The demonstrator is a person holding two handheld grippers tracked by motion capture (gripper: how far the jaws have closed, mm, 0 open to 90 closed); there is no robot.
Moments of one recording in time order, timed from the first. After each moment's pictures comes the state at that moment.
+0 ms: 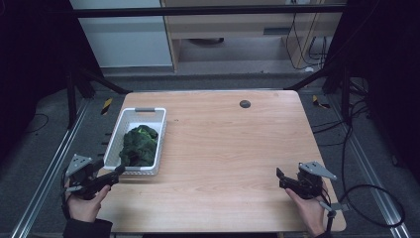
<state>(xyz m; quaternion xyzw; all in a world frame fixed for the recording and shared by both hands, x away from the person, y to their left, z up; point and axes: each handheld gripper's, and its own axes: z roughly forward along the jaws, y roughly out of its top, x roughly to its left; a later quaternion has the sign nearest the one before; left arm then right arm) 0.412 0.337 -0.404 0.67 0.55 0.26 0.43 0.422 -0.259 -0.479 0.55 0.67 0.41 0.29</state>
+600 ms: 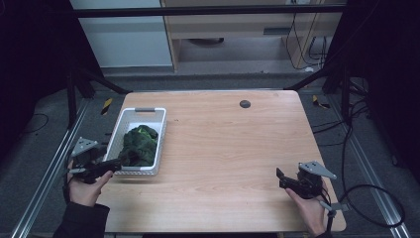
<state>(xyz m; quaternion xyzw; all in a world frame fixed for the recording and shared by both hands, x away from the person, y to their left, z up) 0.442 0.327 -0.374 0.70 0.53 0.26 0.40 0.423 -0.259 -0.480 0.55 0.67 0.41 0.29</state>
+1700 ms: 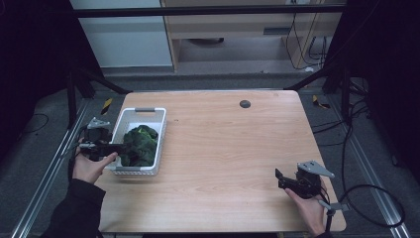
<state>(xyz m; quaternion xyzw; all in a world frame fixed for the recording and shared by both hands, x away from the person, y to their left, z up) 0.501 0.323 -0.362 0.76 0.52 0.22 0.32 0.426 -0.258 -0.482 0.55 0.68 0.40 0.28</state>
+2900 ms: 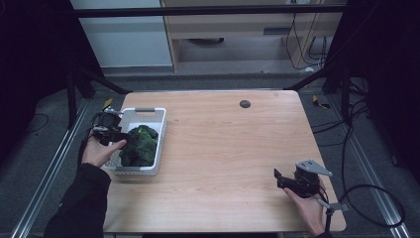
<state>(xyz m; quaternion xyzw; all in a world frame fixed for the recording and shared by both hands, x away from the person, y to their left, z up) 0.553 0.310 -0.368 0.79 0.51 0.18 0.28 0.429 -0.256 -0.483 0.54 0.69 0.40 0.28</state>
